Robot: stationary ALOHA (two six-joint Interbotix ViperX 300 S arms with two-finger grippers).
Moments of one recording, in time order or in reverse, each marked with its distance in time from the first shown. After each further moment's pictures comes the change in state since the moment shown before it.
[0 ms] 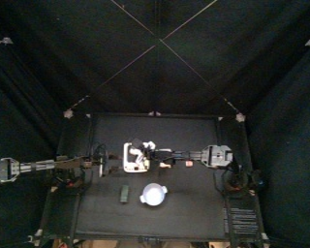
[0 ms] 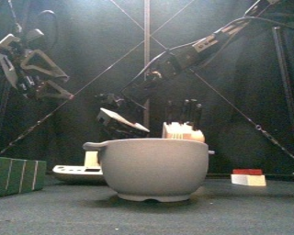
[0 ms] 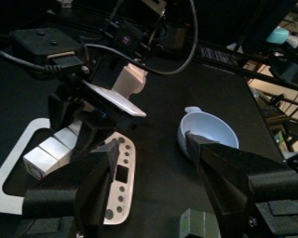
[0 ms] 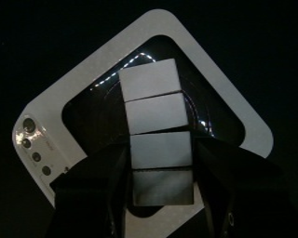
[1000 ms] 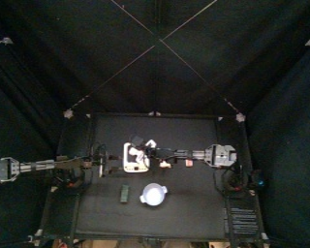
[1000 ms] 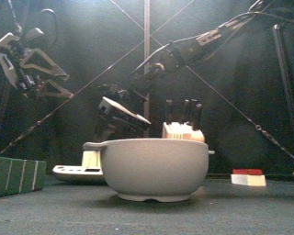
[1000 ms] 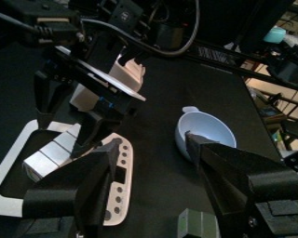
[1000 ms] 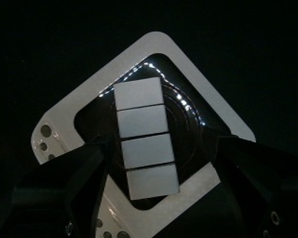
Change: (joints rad) left arm -0.011 0.000 -0.003 0.002 0.000 0.002; right arm -0.003 -0.049 0.009 0.002 0.000 0.002
